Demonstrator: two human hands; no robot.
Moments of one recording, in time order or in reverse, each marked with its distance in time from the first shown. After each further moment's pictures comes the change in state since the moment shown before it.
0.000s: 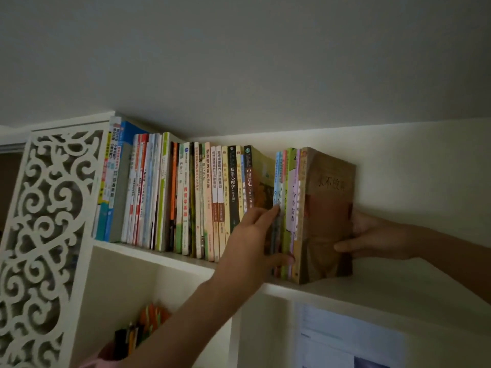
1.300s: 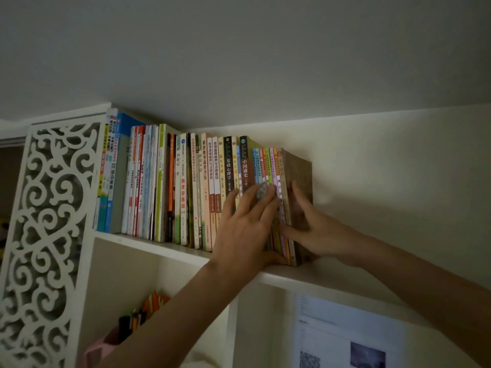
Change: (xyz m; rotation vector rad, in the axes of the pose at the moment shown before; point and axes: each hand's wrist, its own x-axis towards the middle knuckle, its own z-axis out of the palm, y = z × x) left_hand 0.009 -0.011 0.011 0.645 0.106 0.183; right_hand 0.030 -0.029 0.092 -0.407 0.328 -0.154
